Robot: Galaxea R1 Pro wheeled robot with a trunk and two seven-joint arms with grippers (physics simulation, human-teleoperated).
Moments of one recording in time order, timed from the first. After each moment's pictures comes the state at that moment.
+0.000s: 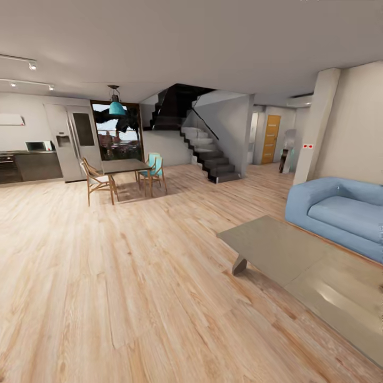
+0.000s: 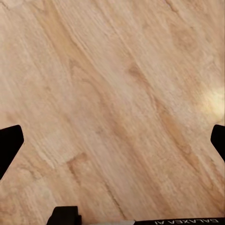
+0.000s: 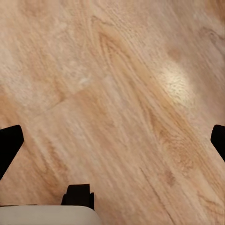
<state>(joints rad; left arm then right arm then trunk) 0.03 -0.09 0.00 -0.55 -0.01 -0.11 0.01 -0.07 -0.10 0.00 -0.37 0.00 -0.09 0.00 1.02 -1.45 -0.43</state>
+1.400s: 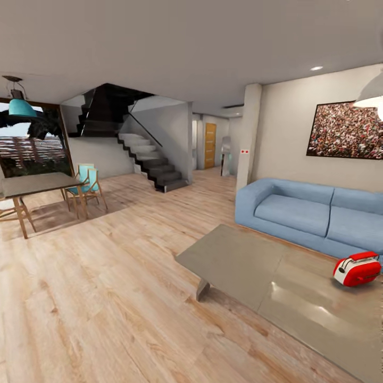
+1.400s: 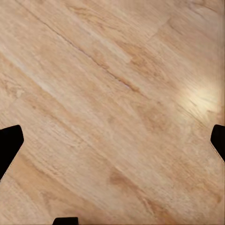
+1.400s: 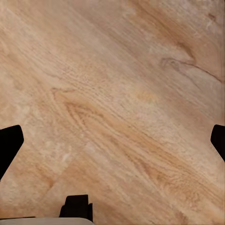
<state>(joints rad) 0.03 -0.09 0.00 -0.55 -0.01 -0.11 0.01 -0.07 -0.10 -0.01 -0.37 -0.01 -0.09 -0.01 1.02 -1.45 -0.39</state>
